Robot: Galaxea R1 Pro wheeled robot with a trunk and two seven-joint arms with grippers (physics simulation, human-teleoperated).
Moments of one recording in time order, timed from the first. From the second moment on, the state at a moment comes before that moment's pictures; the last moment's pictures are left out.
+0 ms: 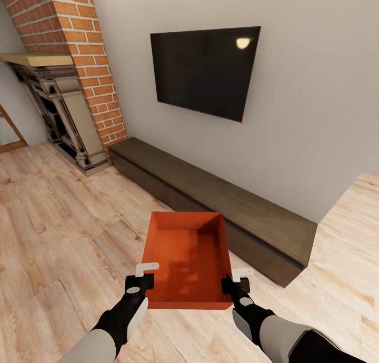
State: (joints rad) left arm -0.59 -0.12 -0.12 -0.51 0.09 0.08 0.32; right arm -0.76 0.13 0.61 -0.02 -0.49 -0.34 -0.21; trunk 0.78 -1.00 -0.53
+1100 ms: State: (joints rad) left arm -0.59 -0.12 -0.12 -0.51 0.08 0.08 0.31; right arm -0.76 0.13 0.62 -0.02 -0.49 -0.34 -0.21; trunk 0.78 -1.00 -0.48
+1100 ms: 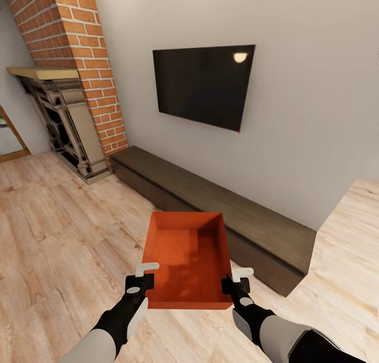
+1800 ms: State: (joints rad) left arm -0.59 -0.12 -0.12 -0.50 0.09 0.08 0.32; right arm -0.76 0.13 0.62 -0.02 -0.49 -0.34 -0.21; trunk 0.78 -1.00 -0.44
